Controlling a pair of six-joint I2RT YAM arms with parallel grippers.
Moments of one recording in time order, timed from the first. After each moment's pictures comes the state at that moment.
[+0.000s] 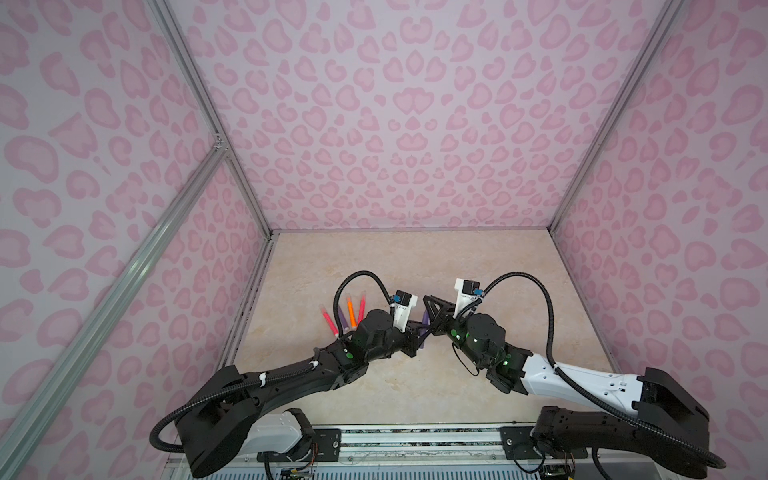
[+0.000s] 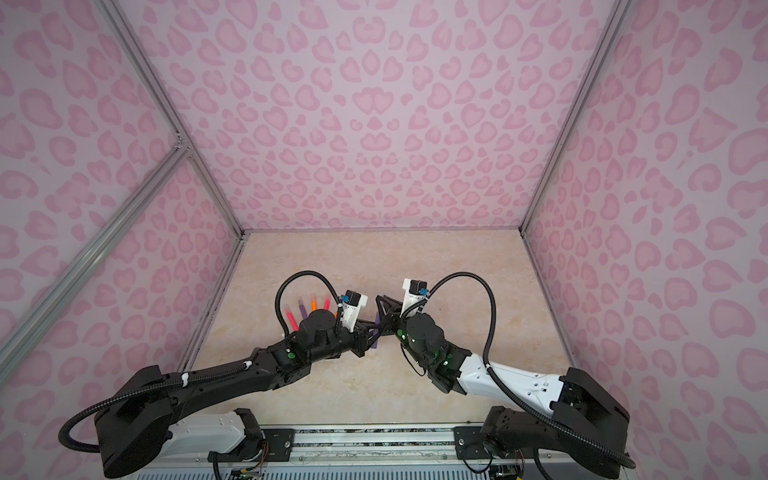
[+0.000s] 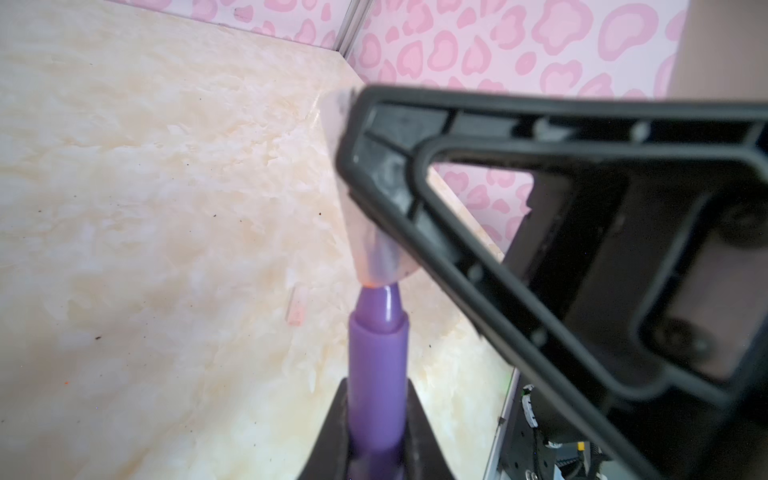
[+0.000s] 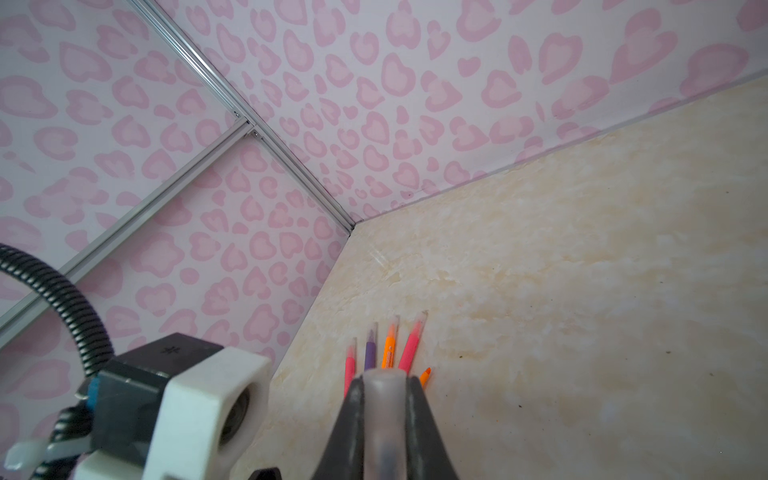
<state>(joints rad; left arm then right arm) -0.88 1.27 0.60 0.35 0.18 -0.54 0.95 1.21 0.57 0.53 0.34 0.72</state>
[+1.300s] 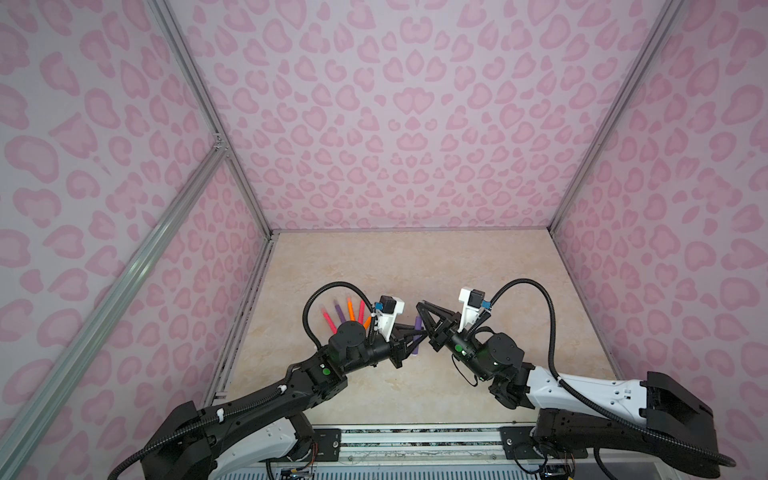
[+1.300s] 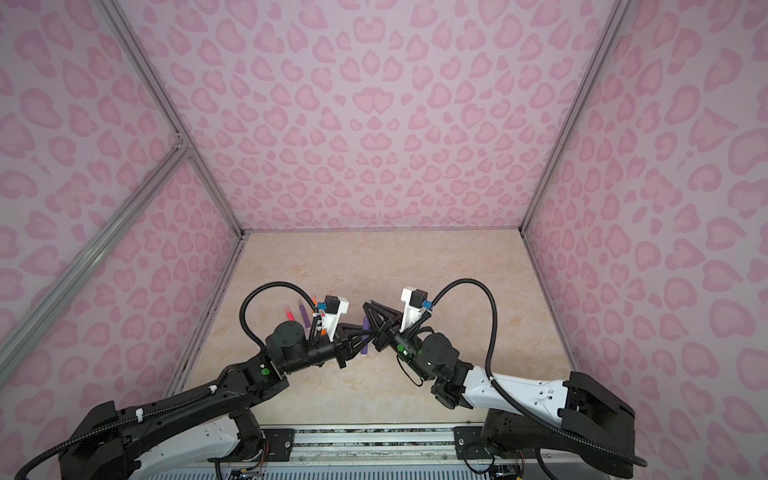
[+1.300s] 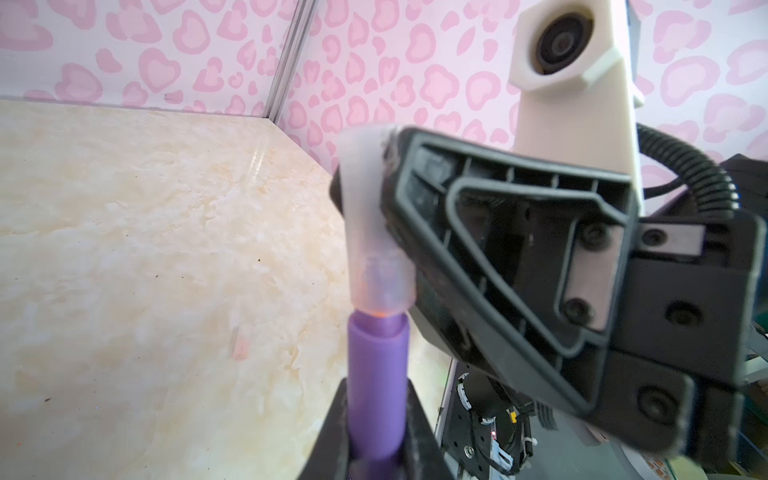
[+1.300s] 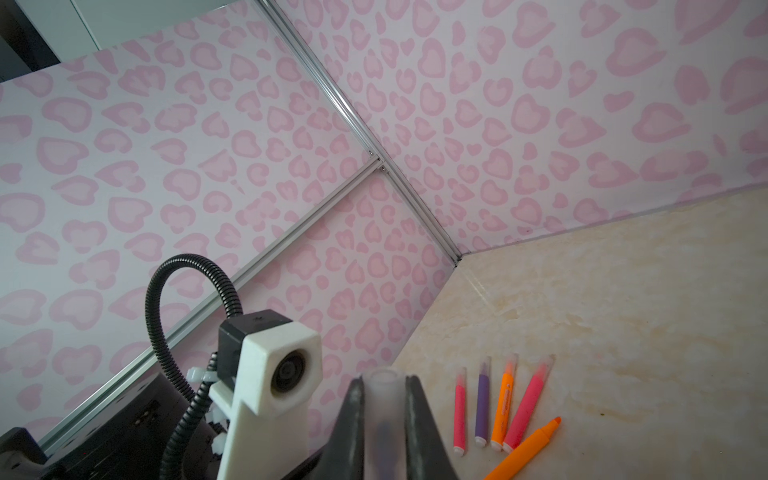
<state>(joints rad) -0.88 1.01 0.48 0.42 0.29 -0.50 1.07 1.15 0.47 0.88 0.27 0.68</state>
